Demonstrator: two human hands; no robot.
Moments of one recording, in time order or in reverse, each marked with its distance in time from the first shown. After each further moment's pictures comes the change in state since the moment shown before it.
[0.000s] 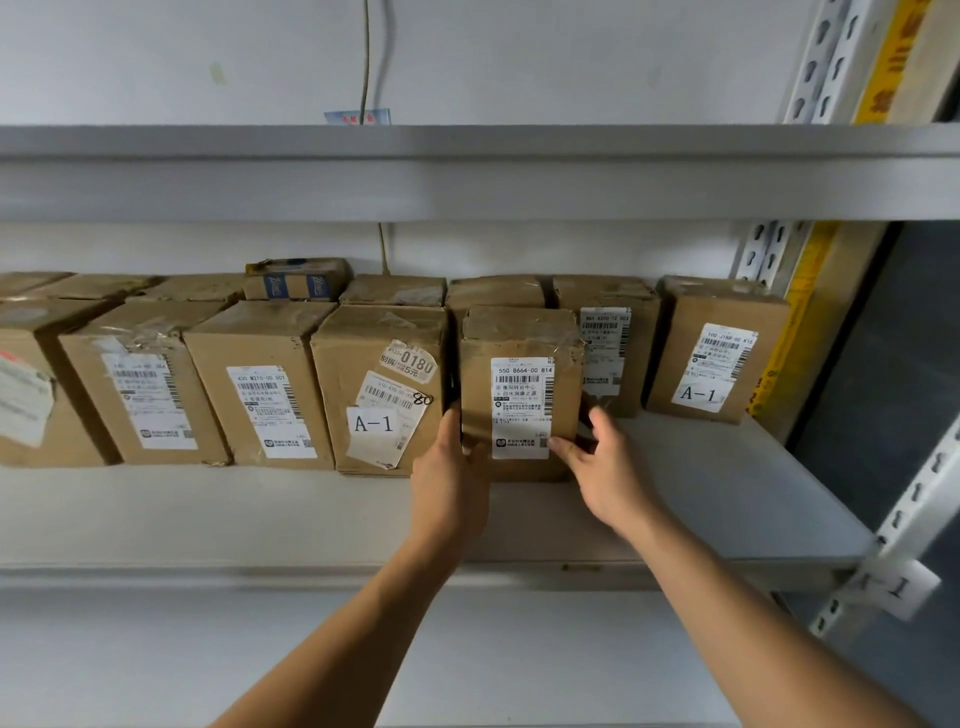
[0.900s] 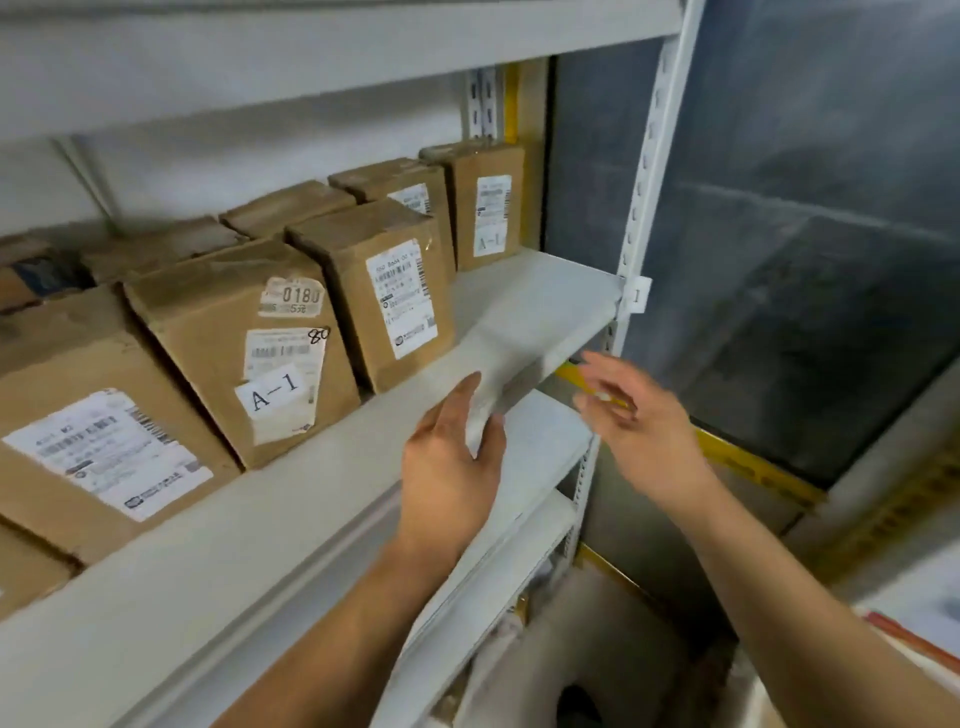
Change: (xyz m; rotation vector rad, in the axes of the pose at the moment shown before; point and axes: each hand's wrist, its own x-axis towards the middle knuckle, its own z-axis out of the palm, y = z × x) left_hand -0.062 -0.033 -0.085 -0.297 -0.583 0.536; right_hand -0.242 -0.094 0.049 -0.125 0.656 0.294
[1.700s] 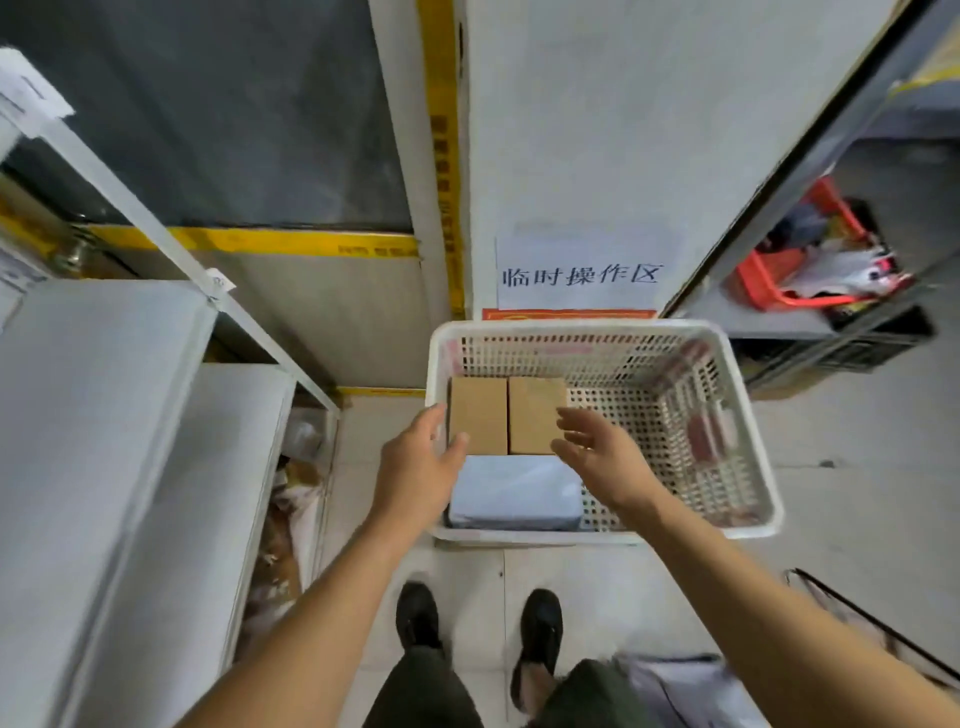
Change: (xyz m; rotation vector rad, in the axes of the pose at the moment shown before) left_hand -0.292 0.161 0.246 -0.082 -1.082 -0.103; right_hand -0.391 0.232 -0.245 -0.106 0.373 0.871
